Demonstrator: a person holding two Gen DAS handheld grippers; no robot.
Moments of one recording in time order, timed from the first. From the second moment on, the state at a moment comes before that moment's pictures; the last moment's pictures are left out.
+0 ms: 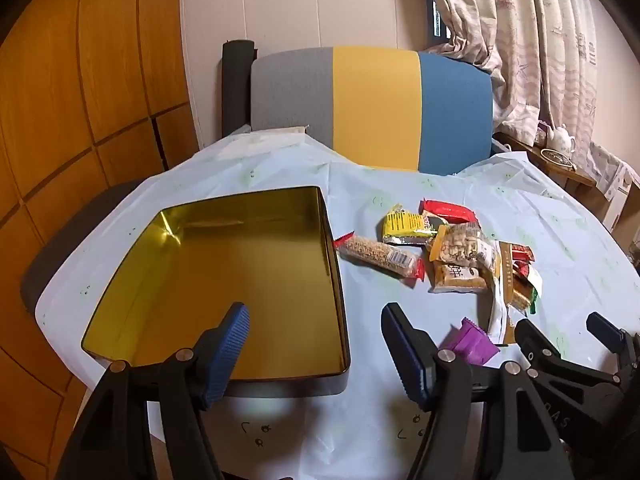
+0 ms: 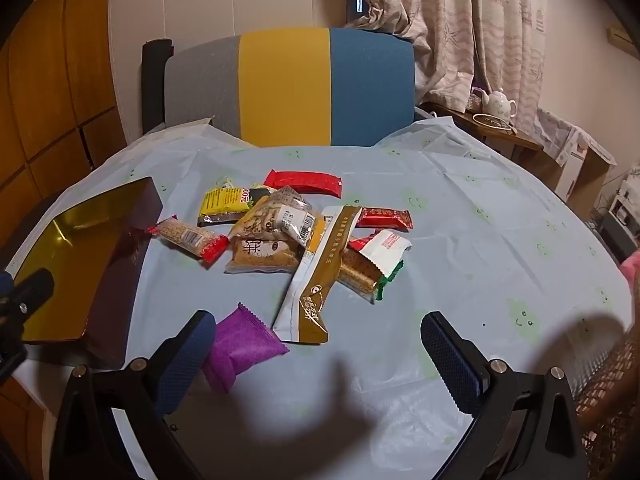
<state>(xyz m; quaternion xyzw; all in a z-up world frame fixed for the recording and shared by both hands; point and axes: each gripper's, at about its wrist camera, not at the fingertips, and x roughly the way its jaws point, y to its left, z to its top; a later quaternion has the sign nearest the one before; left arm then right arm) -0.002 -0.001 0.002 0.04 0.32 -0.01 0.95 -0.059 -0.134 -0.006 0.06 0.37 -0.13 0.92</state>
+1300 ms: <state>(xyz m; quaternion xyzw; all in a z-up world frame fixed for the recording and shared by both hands) -0.004 0.007 -0.006 0.02 0.35 -0.01 0.94 -0.059 -0.125 -0.005 0.04 0.36 -0.12 0.92</state>
